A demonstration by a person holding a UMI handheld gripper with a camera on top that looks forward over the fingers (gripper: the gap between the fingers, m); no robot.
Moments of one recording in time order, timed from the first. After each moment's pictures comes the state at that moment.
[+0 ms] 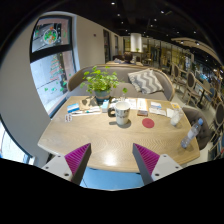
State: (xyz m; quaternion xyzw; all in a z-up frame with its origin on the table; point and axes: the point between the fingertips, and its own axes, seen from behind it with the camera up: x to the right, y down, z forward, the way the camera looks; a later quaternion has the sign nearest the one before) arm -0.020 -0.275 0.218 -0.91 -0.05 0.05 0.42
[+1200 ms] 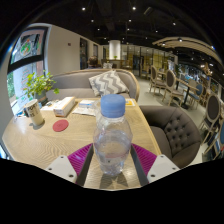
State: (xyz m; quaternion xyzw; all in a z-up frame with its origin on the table) arm 0.429 -0.126 0.064 -0.88 0.01 -0.01 0.48
